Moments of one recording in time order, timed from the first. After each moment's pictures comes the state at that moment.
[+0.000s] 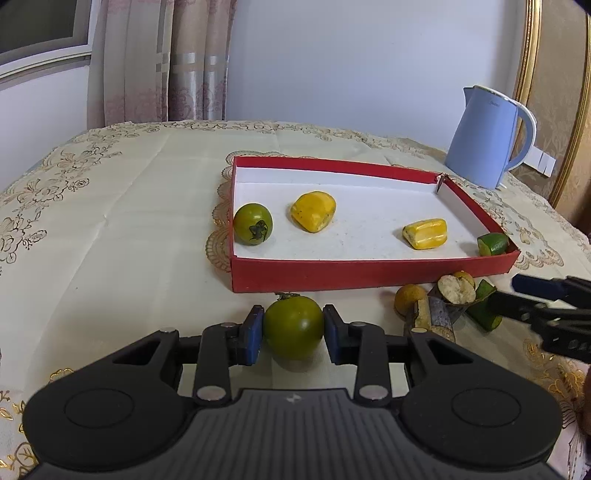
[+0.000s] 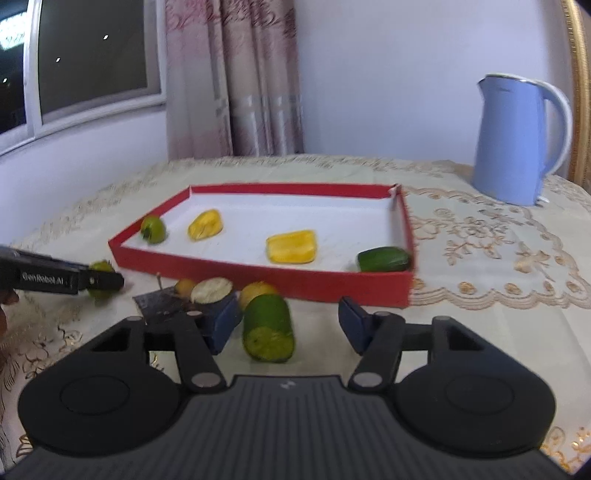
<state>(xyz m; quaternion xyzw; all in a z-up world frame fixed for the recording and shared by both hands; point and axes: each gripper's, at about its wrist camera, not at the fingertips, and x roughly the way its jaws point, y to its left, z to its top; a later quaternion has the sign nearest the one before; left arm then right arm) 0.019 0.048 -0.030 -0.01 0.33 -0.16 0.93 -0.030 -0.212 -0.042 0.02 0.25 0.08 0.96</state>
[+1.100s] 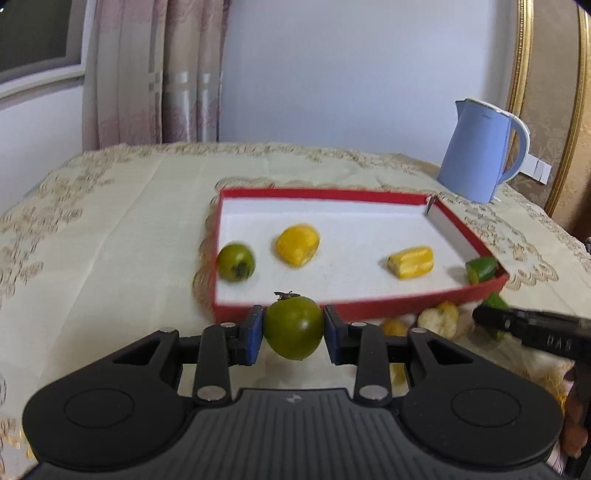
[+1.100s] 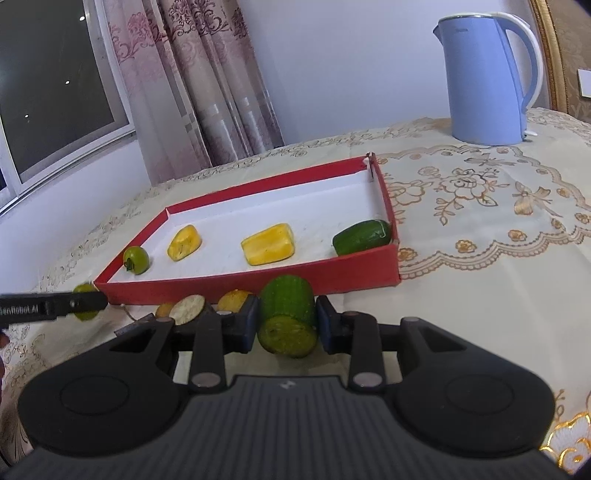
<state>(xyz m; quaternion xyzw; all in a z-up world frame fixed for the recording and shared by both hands) 0.027 0.029 -0.005 0.00 0.30 -0.16 0.94 -0.015 -0.243 -0.055 0.14 0.26 0.07 0.95</state>
